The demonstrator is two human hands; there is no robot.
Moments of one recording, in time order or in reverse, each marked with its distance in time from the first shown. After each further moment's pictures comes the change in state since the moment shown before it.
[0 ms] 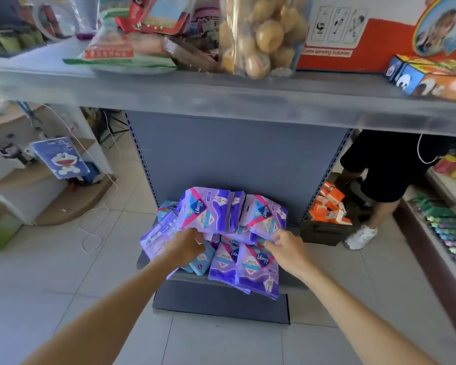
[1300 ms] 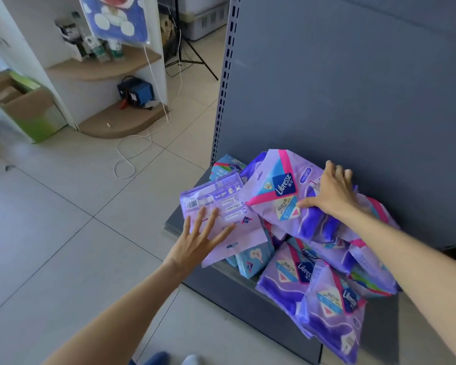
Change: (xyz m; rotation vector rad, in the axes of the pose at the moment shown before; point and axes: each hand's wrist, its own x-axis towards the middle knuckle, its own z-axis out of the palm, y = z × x) left_hand 0.144 -0.225 0.157 0.667 0.290 0.192; right_hand 0.294 -0.051 0.156 -0.761 0.175 -0.303
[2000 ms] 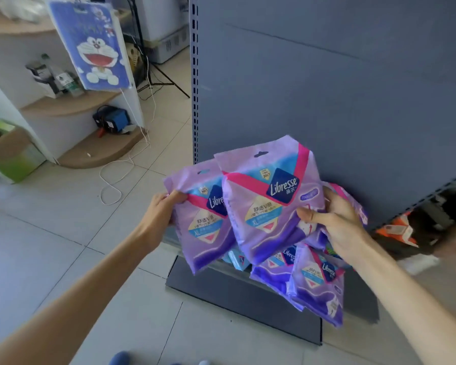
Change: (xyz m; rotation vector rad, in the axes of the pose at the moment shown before) left_hand -0.023 -0.055 -0.144 -1.894 0.131 -0.471; right_hand -0.145 0.009 -0.053 1.538 -0.056 0.109
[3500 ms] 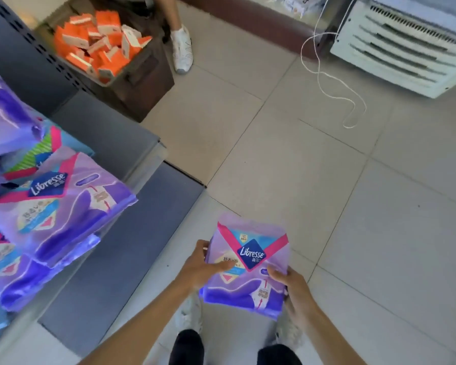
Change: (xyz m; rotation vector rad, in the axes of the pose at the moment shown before) left_hand -0.139 -0.396 0.277 1.131 -1.223 -0.515; right_hand -0.378 0.429 -0.017 1.031 1.115 0.558
